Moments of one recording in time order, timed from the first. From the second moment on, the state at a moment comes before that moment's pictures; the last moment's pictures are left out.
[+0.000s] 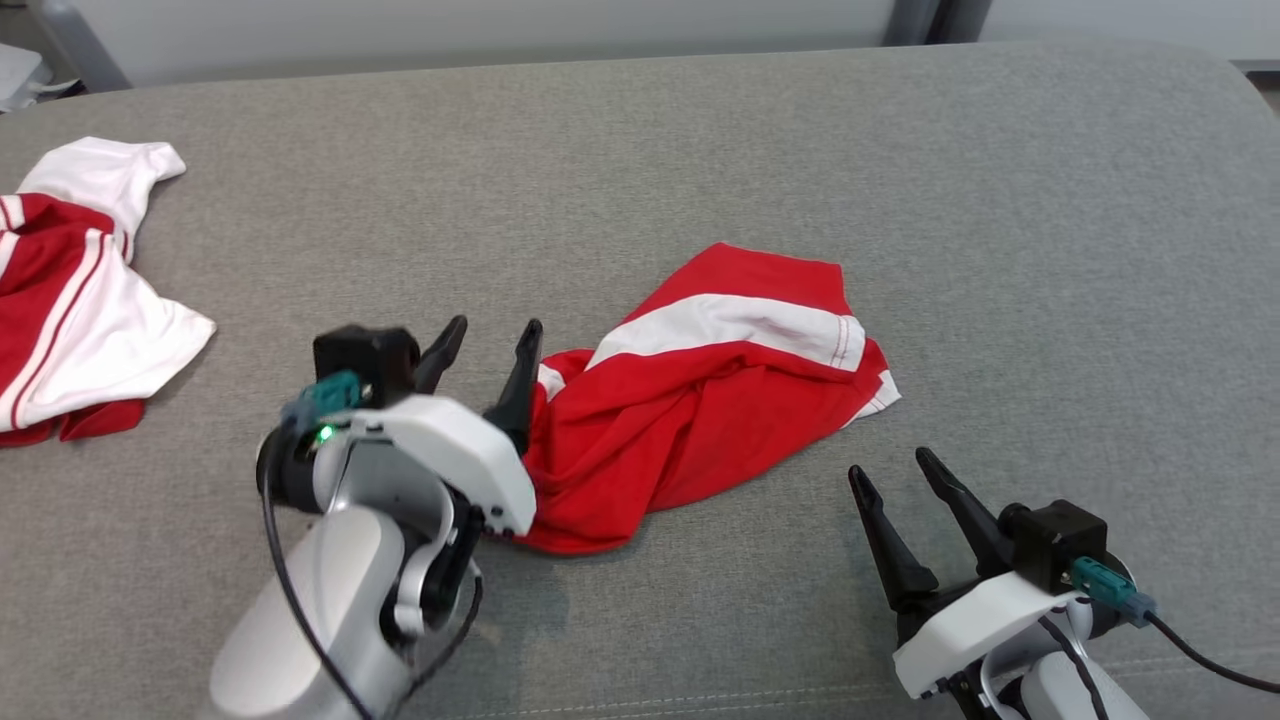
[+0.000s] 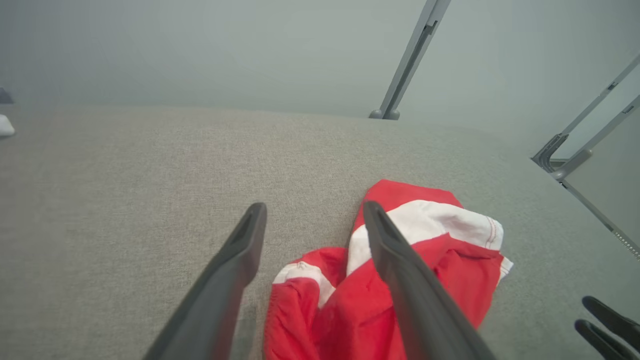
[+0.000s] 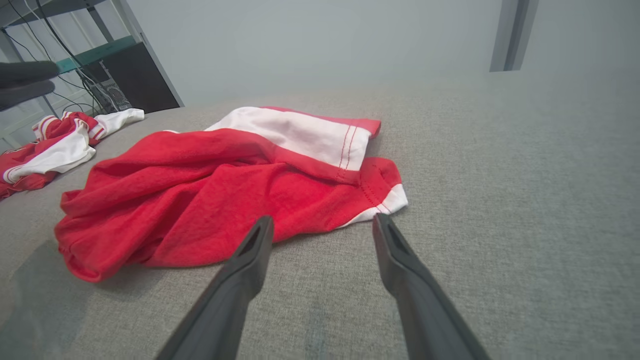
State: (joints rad) left arm -0.40 0.18 -0.47 0.18 -0.61 0.22 0.09; right arm -0.24 -0.12 0.35 0.42 0.37 0.13 -0.25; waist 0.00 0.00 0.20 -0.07
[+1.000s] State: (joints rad) left arm -0.76 0.24 -0.64 0.65 -0.57 0.03 0.49; right arm -0.25 -0.11 0.35 0.43 0.37 0.13 -0.25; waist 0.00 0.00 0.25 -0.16
